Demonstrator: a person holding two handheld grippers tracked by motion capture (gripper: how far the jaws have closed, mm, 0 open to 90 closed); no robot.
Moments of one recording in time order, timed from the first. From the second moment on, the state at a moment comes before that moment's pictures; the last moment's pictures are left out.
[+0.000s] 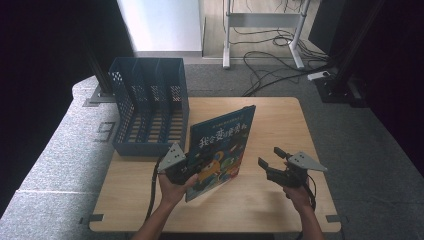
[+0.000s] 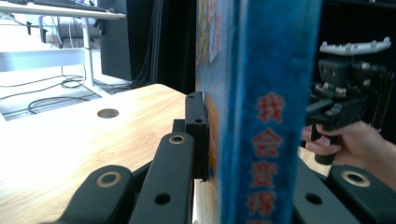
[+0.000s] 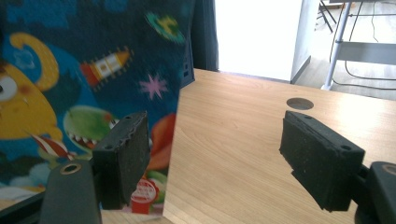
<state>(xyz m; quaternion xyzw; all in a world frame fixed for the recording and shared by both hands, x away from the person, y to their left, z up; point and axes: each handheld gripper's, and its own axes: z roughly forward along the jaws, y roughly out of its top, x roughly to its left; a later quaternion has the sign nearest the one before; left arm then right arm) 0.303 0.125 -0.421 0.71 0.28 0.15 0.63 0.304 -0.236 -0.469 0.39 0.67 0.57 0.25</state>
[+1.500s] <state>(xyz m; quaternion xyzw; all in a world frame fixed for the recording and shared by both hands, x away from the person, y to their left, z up) 0.289 0.199 -0.354 0.65 0.29 0.20 0.68 0.331 -0.235 -0.532 0.48 0.73 0.42 0.23</state>
